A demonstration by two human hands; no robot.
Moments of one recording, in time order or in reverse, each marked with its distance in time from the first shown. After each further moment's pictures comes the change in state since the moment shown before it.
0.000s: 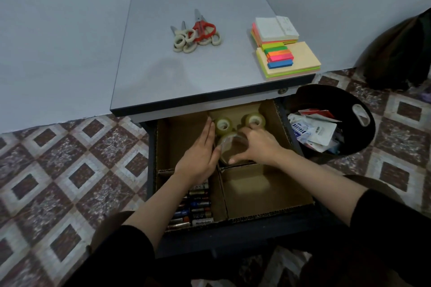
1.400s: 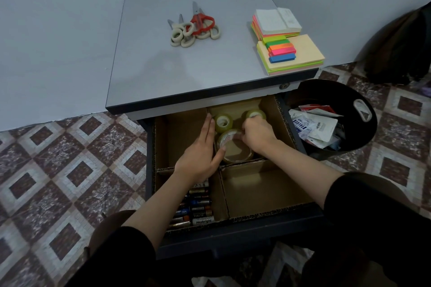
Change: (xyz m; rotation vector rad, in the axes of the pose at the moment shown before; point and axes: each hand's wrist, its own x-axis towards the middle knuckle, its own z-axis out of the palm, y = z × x) left_hand 0.004 -0.001 0.003 0.072 -0.015 -0.015; right_hand 0.035 0.004 0.010 -0.048 0.106 0.124
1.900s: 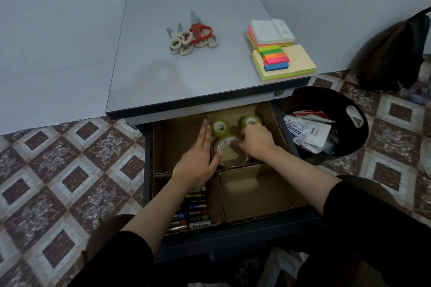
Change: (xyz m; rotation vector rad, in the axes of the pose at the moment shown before) left_hand -0.001 0.002 0.002 0.028 0.005 -0.033; right_hand -0.011 0.001 -0.005 0.051 0.019 0.025
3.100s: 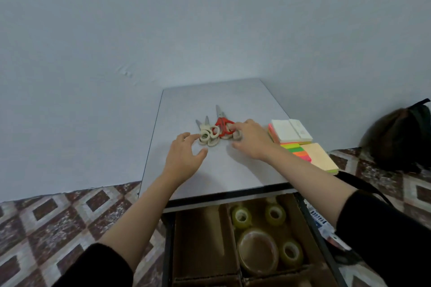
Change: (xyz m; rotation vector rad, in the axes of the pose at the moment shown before) left_hand 0.095 -0.030 -0.175 -0.128 0.470 -0.121; right_hand 0.087 -0.096 -0.160 0.097 0.209 -0.244
